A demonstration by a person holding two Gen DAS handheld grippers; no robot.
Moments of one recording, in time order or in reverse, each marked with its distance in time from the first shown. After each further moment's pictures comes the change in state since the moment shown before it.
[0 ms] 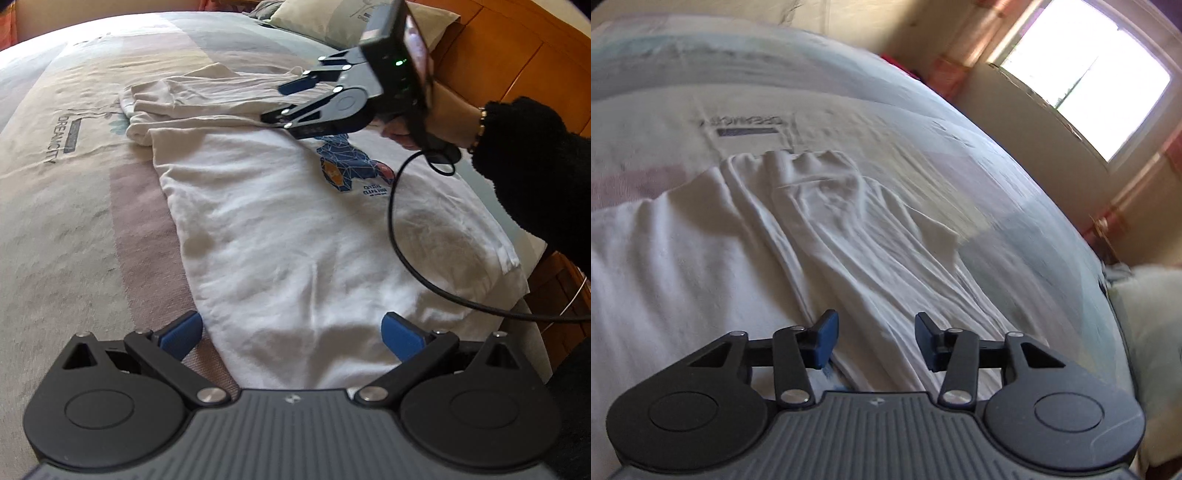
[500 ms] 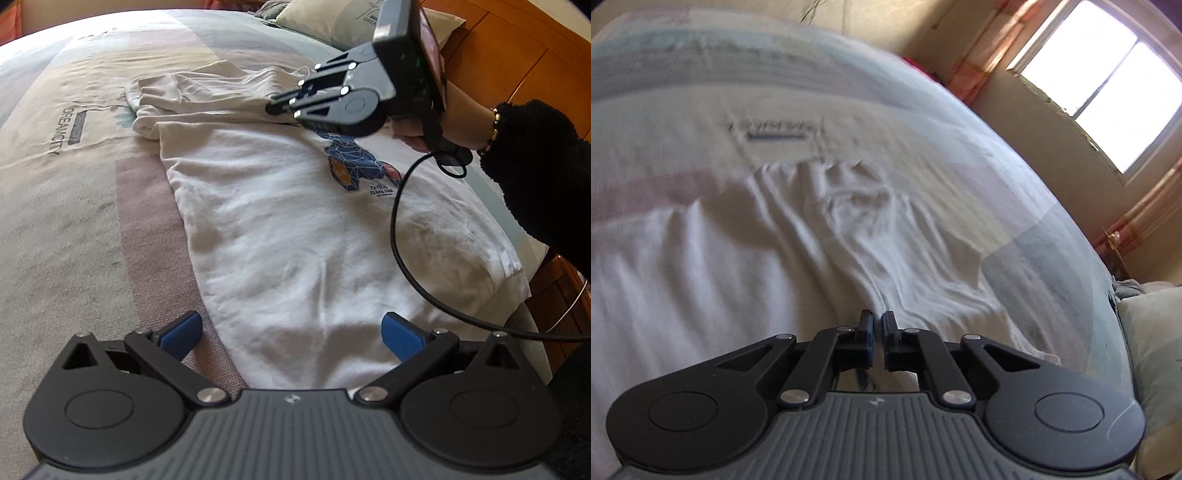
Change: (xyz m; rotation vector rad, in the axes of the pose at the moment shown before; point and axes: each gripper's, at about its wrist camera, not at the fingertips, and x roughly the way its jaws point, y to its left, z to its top) left arm 0.002 0.006 -0.002 -0.016 -0.001 -0.006; right arm -0.013 0.018 0.006 -0.049 0.012 0.039
